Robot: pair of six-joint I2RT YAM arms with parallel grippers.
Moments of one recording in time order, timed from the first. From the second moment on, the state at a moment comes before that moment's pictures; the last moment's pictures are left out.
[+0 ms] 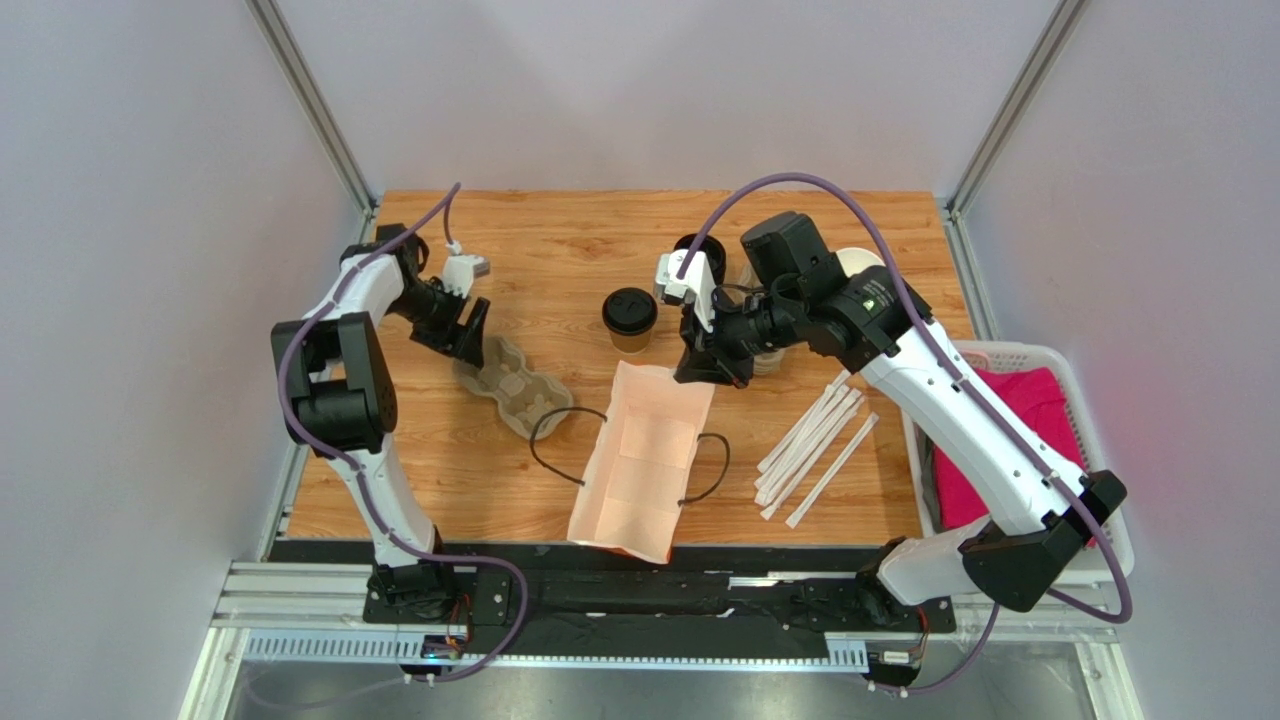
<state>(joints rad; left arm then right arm) 0.15 1.94 1.48 -0.96 0.42 0.62 0.70 1.39 1.63 -1.02 -0.59 -0.44</state>
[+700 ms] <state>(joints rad) 0.19 1.94 1.42 -0.88 0.54 0.58 0.70 1.39 1.65 -1.07 -0.63 -0.47</state>
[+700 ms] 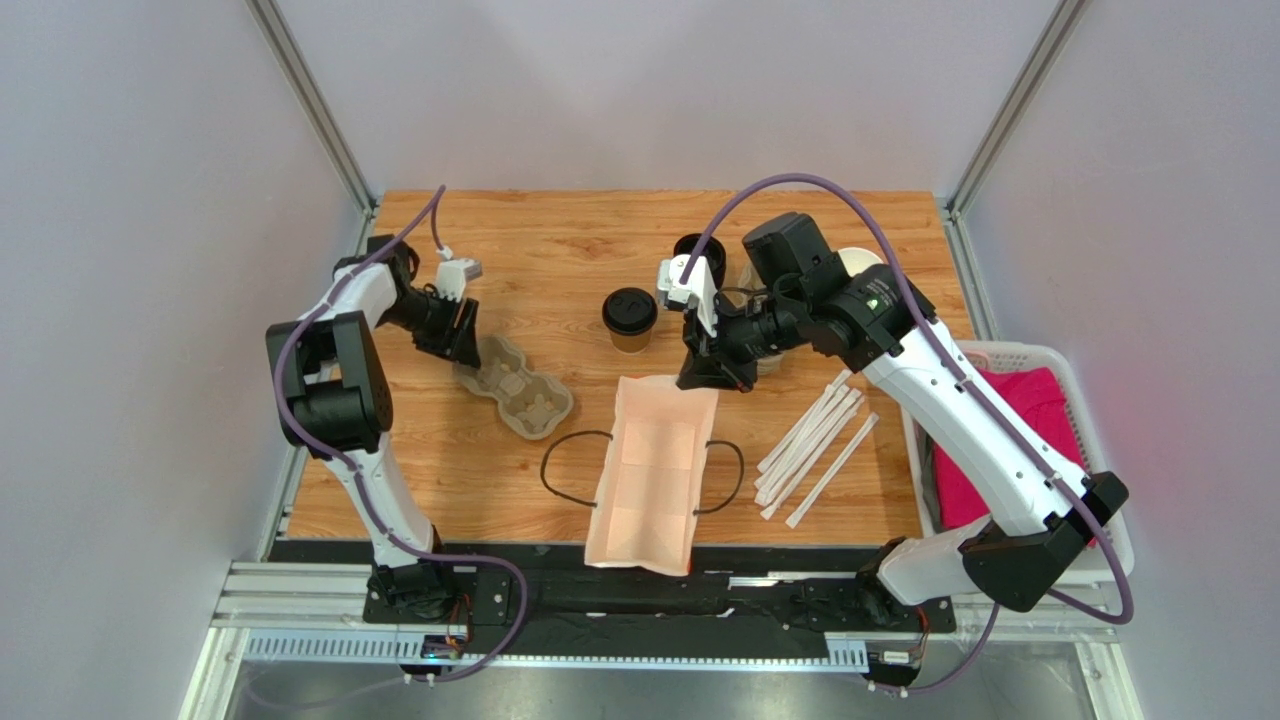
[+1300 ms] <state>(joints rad) 0.21 1.82 1.38 -0.87 0.54 0.57 0.68 1.38 1.61 -1.03 -0.62 -0.43</state>
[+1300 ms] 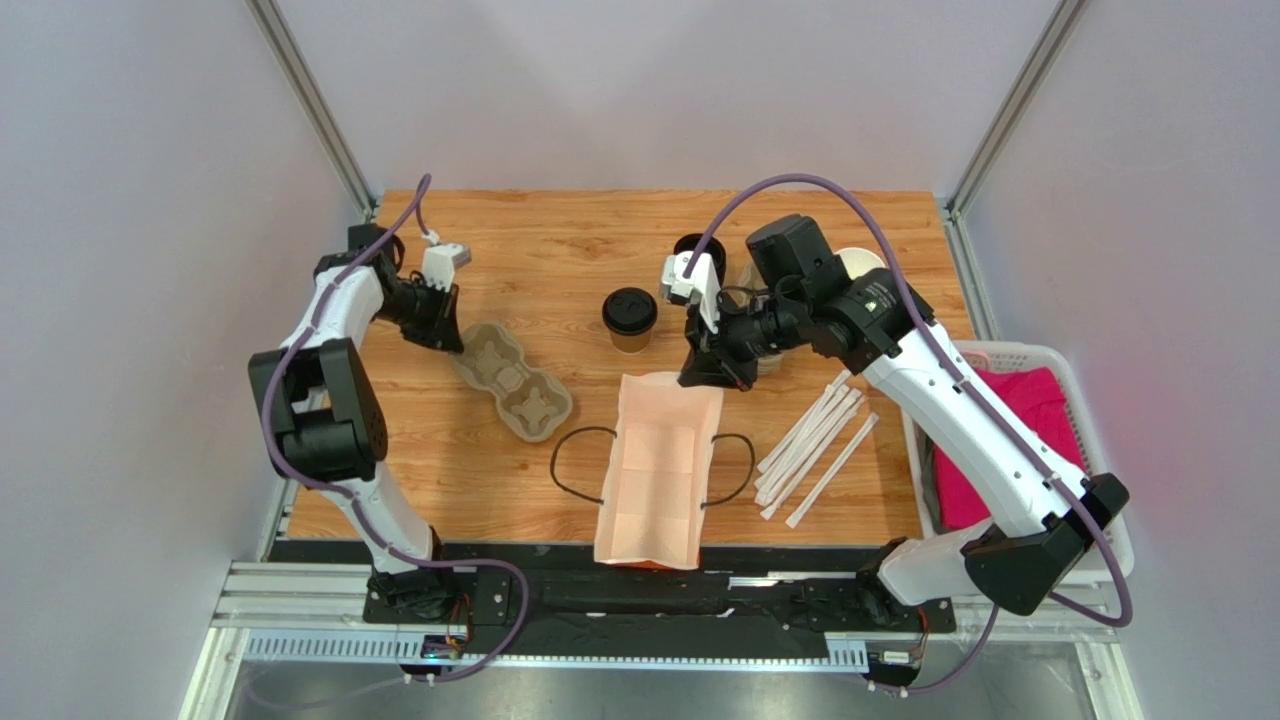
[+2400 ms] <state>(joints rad) 0.09 1.06 2.05 -1.11 0.63 0.22 0.61 1.26 1.46 -0.87 -0.56 -0.22</state>
